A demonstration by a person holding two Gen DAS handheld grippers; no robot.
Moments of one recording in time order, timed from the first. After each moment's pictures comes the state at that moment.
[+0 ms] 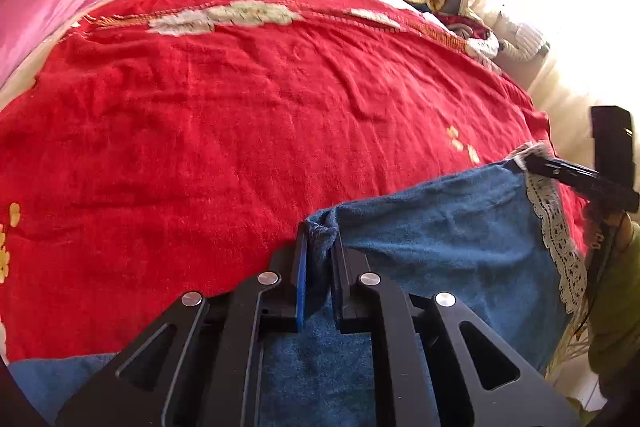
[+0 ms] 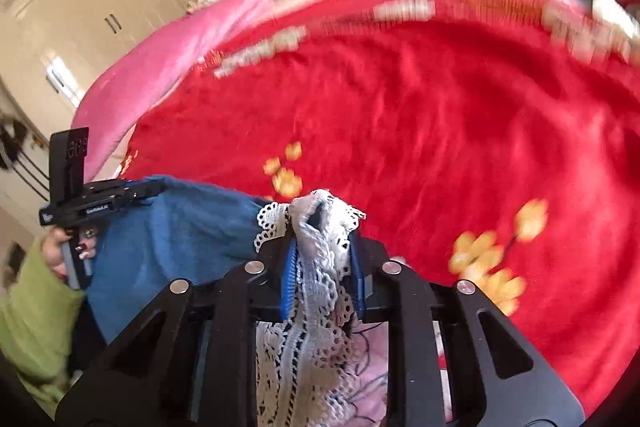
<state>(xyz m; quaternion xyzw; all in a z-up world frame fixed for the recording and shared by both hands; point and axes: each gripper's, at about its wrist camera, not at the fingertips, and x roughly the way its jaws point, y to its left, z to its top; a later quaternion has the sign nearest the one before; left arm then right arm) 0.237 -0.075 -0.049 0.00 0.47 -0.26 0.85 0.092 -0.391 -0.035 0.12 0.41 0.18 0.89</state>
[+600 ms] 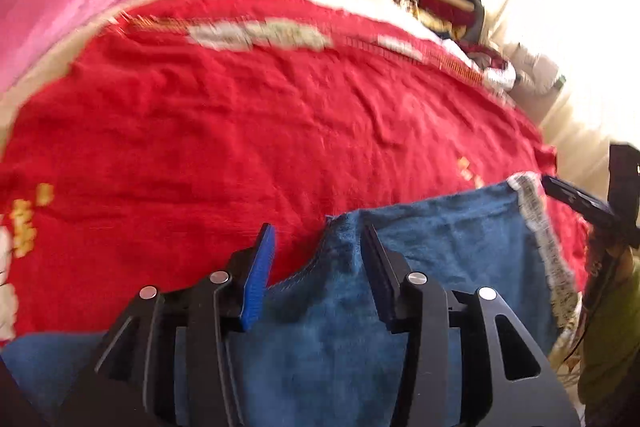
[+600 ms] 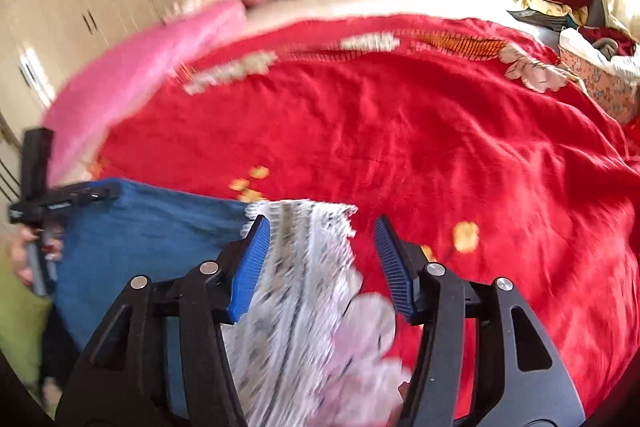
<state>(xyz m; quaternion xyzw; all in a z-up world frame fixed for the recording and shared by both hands) 0.224 -0.048 -0.029 -0.04 0.44 -0.22 0.87 0.071 -0.407 -0.020 0.09 0.39 0.12 0.91</state>
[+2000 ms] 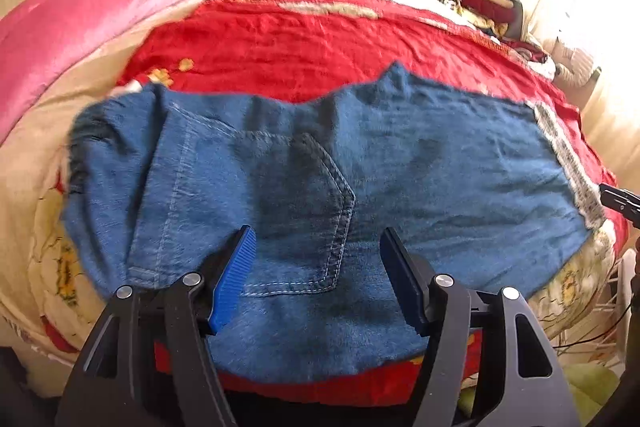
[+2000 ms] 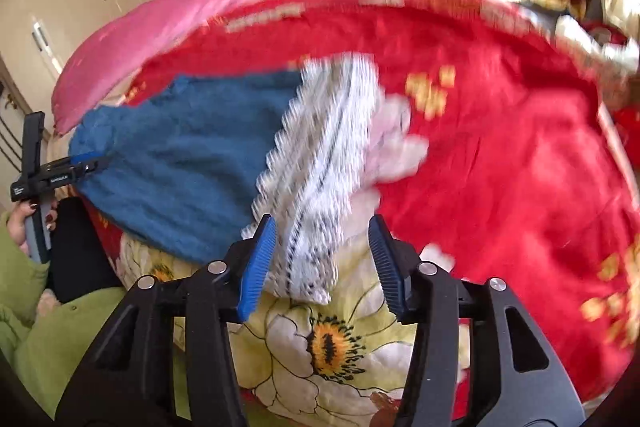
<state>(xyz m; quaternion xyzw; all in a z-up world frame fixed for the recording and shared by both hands) 0.079 0.016 -0.039 0.00 0.44 -0.12 0.89 -0.060 -0.382 -0.025 0.04 0.41 0.13 0.90</state>
